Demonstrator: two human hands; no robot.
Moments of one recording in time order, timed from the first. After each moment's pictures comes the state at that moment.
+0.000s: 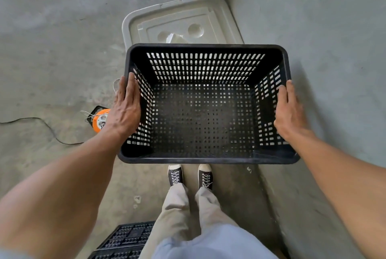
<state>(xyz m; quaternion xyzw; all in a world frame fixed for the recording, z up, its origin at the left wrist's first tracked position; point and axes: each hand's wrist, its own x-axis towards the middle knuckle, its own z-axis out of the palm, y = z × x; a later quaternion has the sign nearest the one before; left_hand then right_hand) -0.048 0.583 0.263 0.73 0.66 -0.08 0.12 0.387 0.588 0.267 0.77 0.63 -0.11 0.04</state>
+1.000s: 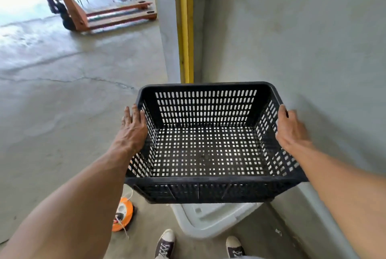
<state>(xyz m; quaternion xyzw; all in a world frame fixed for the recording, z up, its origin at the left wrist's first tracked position) -0.133 0.711 0.388 0.79 0.61 -0.05 0.06 0.285 0.618 0.421 0.84 0.54 -0.03 -0.02</state>
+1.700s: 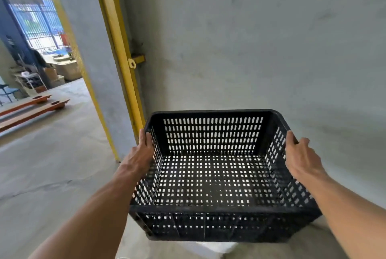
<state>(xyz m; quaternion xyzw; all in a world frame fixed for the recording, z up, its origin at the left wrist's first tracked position) -0.208 0.726 0.481 0.94 0.34 0.02 -0.03 0.039 0.383 0.523 0.97 0.22 0.07 -0.01</state>
